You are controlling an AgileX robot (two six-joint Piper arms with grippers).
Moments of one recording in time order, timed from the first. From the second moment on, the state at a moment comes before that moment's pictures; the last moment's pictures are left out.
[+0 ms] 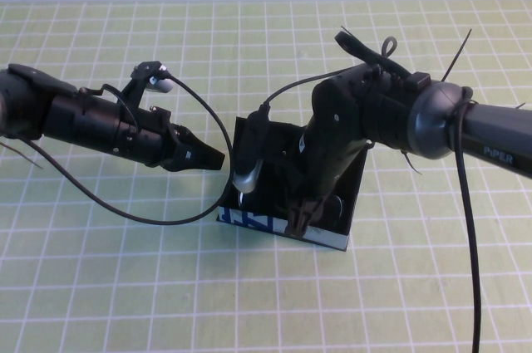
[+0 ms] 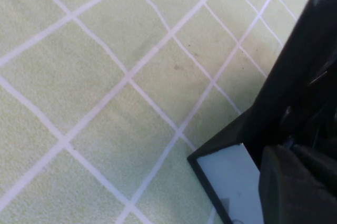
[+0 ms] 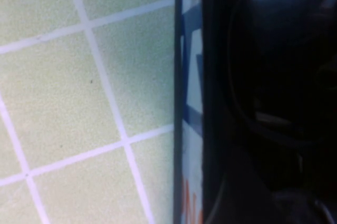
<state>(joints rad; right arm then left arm) 0.67 2.06 -1.58 0.10 0.81 -0.71 -0.11 2.07 -1.36 -1.18 1.07 1.34</state>
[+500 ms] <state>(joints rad) 0.67 2.05 -1.58 0.10 0.81 -0.70 -0.11 2.07 -1.36 -1.18 1.07 1.34</state>
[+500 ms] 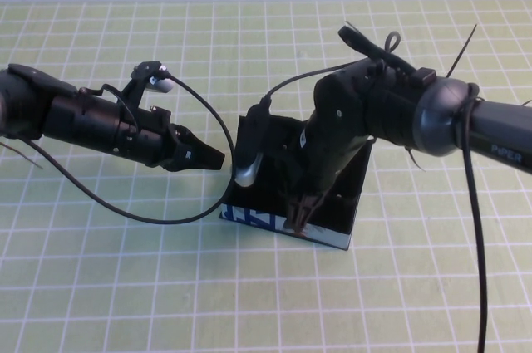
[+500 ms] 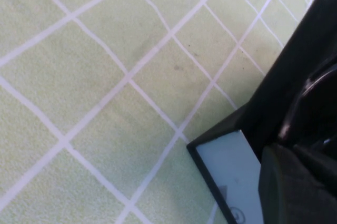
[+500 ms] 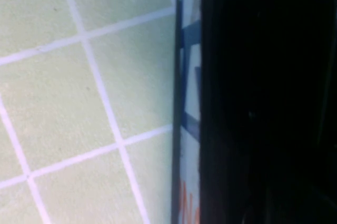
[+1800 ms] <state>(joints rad) 0.33 1.55 -0.99 0.29 0.66 -0.01 -0.11 1.82 -1.36 -1.15 1.13 1.26</state>
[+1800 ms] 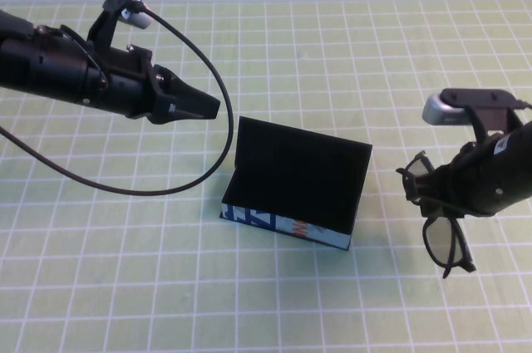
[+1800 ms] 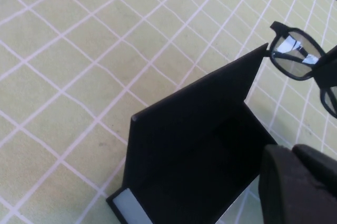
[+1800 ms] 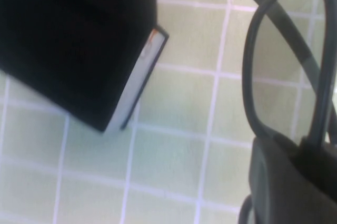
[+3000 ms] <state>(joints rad) 0.33 1.18 -0.94 0.31 0.84 -0.01 -0.11 1.63 -1.36 -1.10 1.18 1.16</state>
